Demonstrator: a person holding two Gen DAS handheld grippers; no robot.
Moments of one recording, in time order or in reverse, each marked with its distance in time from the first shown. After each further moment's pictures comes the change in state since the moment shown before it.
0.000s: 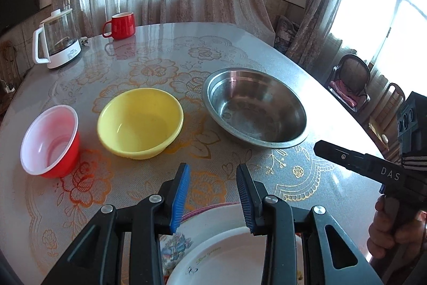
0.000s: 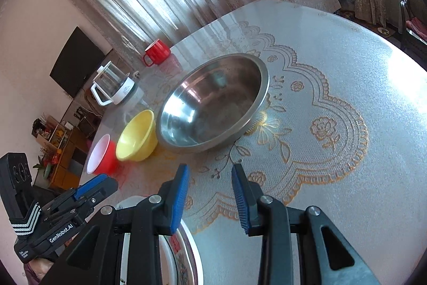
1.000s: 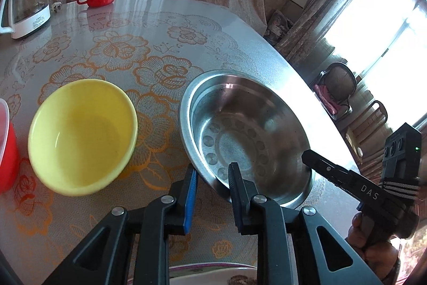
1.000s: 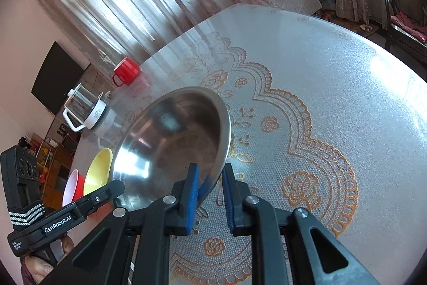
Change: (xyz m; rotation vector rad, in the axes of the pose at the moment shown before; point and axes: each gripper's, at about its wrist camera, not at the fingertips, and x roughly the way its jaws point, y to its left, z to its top) left arm 0.056 -0.007 0.029 -0.124 0.112 -0.160; right arm 0.029 -0.043 0.043 0.062 -0.021 -0.078
